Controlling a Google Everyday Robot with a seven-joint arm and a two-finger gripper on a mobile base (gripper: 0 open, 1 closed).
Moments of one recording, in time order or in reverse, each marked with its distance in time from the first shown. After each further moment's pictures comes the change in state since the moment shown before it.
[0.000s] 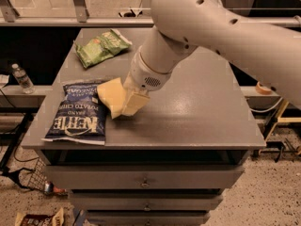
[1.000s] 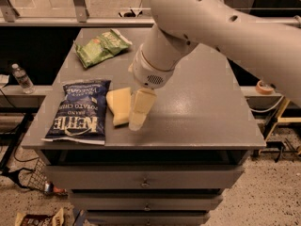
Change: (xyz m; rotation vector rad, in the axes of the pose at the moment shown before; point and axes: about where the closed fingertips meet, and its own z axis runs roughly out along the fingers) arm 0.008 -0.004 -0.005 0.005 0.037 -0.022
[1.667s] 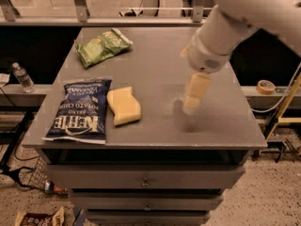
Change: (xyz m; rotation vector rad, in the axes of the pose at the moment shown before) arm 0.126 -0.032 -0.071 0.100 0.161 0.092
